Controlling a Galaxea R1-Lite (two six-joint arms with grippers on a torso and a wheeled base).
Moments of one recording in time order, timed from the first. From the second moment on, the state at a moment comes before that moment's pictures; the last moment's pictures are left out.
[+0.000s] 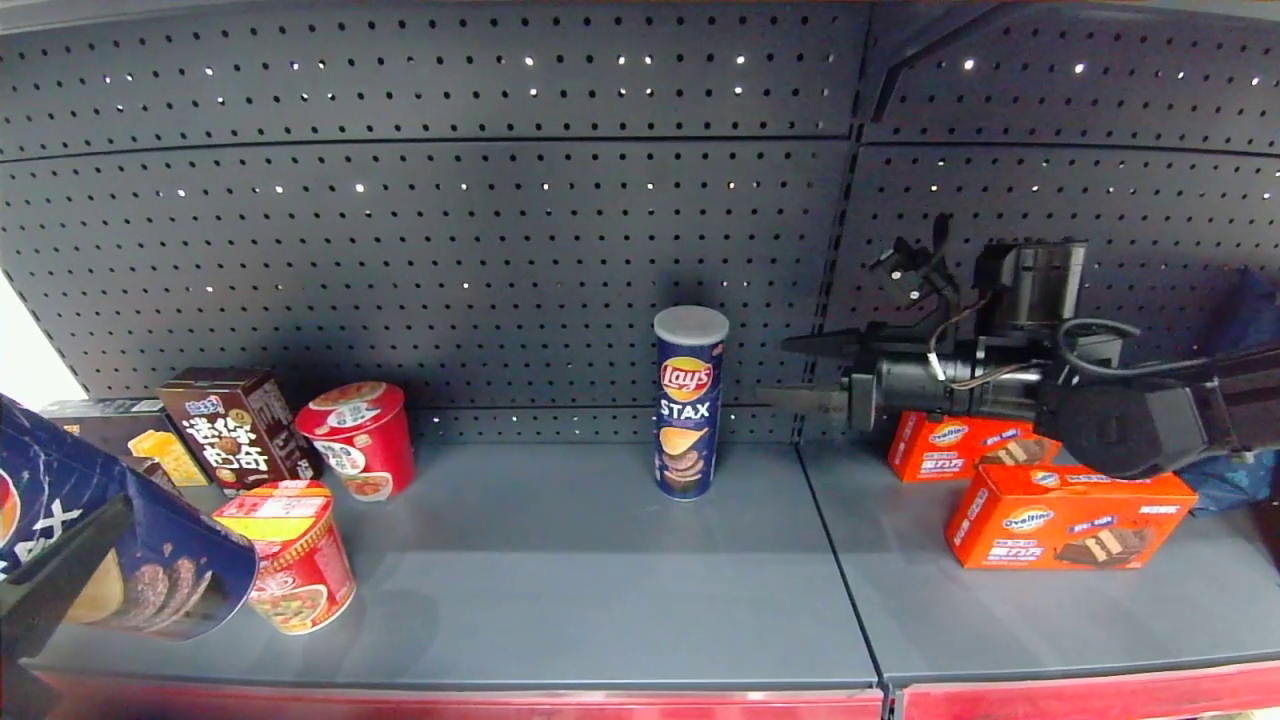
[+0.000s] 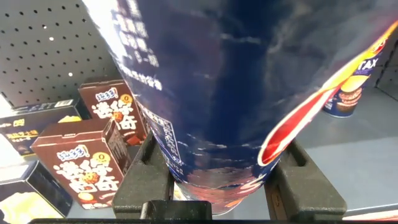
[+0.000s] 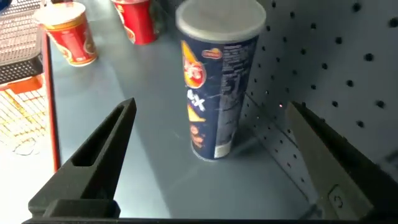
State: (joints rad) left arm 0.00 0.80 -0.18 -0.70 -0.09 0.06; right arm 0.35 1.92 -1.21 -0.52 0.75 -0.18
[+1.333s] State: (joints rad) left arm 0.00 0.79 -0.12 -0.70 -0.09 0.06; right arm 0.41 2.29 -1.47 -0.51 0.84 -0.18
